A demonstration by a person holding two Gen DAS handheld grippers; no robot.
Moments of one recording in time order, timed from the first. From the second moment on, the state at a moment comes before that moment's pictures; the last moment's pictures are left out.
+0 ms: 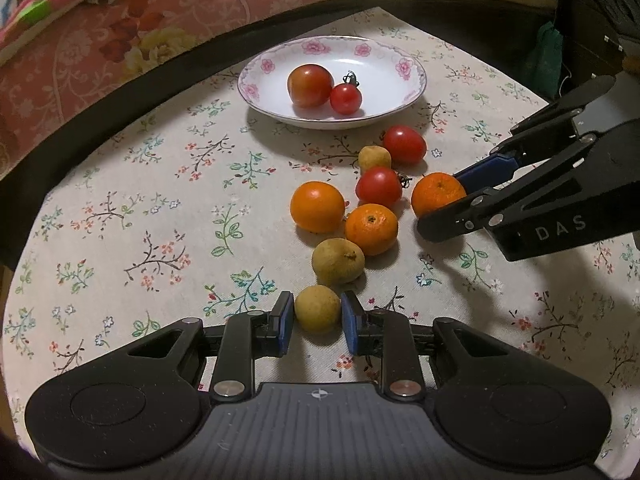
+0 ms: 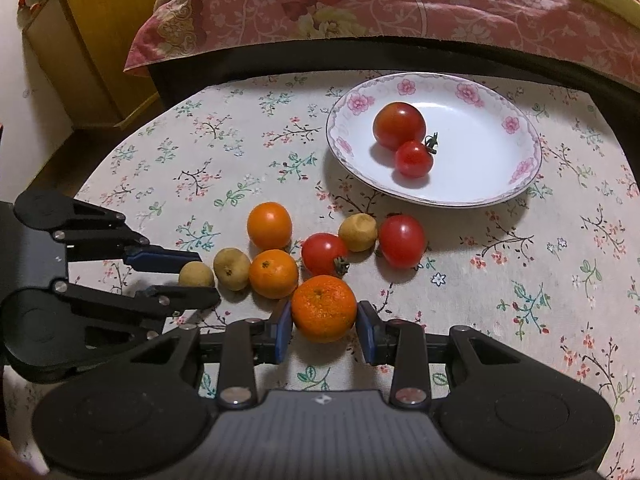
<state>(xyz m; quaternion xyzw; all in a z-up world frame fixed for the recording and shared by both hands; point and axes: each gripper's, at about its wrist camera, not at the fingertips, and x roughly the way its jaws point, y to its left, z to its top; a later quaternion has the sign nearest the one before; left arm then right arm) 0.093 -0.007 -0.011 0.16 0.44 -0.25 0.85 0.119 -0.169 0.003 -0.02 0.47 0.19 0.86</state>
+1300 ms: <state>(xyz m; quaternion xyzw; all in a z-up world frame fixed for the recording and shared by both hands) 0.102 -0.016 0.017 0.12 0.41 -0.24 0.87 0.118 -0.175 0.021 -0.01 0.45 0.19 0.87</state>
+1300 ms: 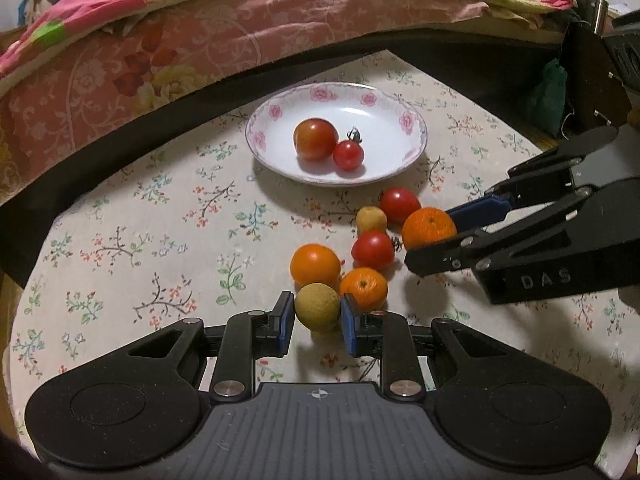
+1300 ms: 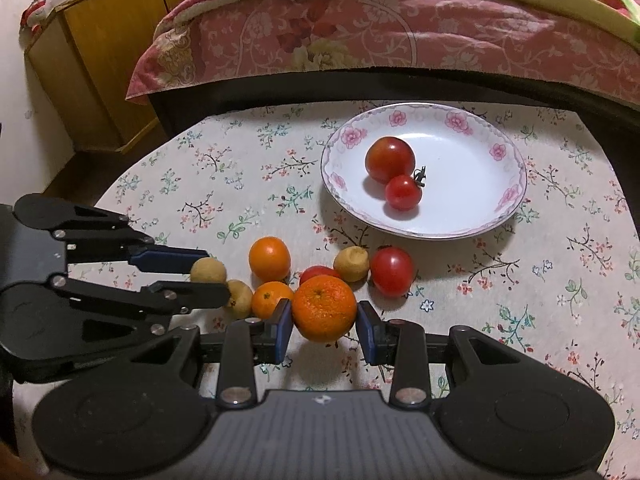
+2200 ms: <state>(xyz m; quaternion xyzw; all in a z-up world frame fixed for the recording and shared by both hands) 0.110 -0.026 0.017 0.10 0.41 -0.25 0.87 0.119 -0.189 0.026 0.01 0.44 0.17 0.88</state>
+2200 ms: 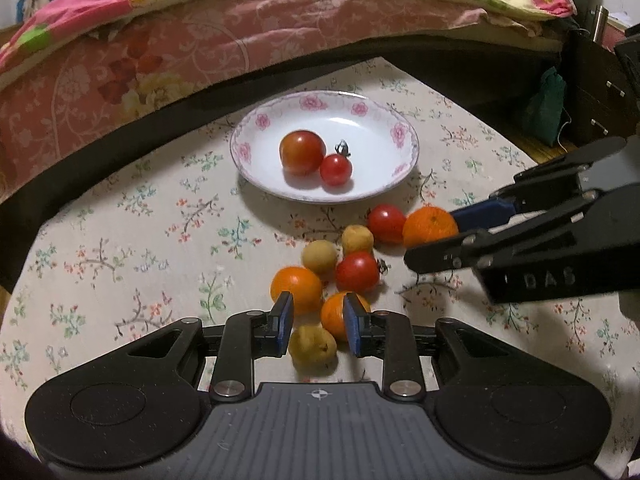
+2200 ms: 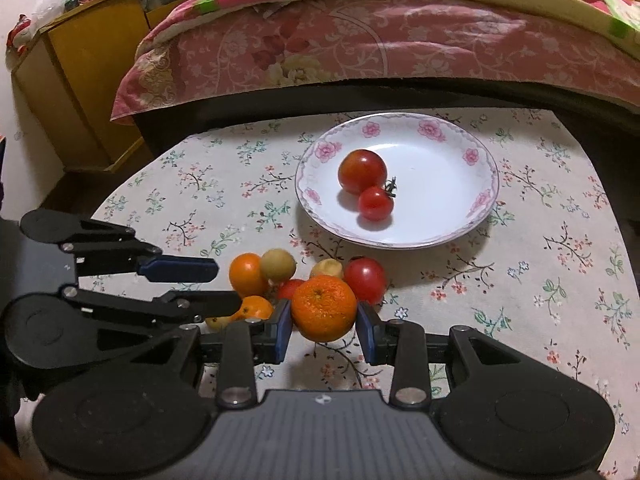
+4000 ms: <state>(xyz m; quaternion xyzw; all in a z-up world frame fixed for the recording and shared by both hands) 0.128 -0.030 0.034 0.08 0.38 -0.24 0.89 0.131 -0.192 0.030 0.01 0.42 0.16 0.89</state>
